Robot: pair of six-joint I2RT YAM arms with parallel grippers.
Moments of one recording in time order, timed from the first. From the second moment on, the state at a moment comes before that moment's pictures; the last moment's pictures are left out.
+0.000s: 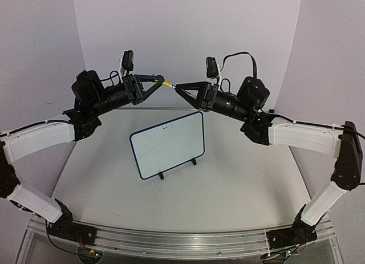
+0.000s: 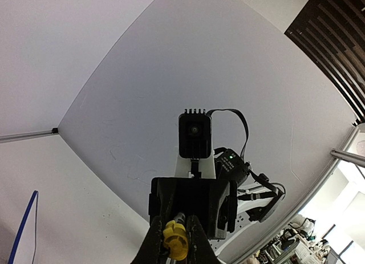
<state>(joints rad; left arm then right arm) -0.68 1.36 1.10 0.57 0.57 -0.86 0.80 1.61 1.24 0.67 -0.57 0.85</state>
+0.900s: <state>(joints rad) -0.68 1.35 1.11 0.45 0.56 -0.86 0.80 1.58 1.13 0.73 -0.50 0.85</state>
